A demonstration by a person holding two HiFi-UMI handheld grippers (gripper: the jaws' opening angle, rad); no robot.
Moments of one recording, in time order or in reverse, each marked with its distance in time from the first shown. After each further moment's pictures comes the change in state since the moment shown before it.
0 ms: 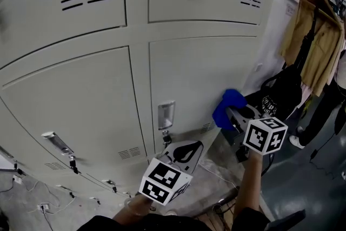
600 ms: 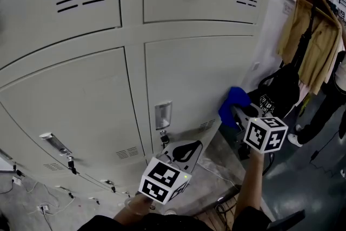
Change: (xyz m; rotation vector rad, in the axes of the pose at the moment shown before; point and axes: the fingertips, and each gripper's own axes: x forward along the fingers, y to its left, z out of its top) left arm 0.005 -0.004 -0.001 -0.014 -0.001 -0.013; right arm -0.012 -0.030 0.001 -0.041 0.008 -0.137
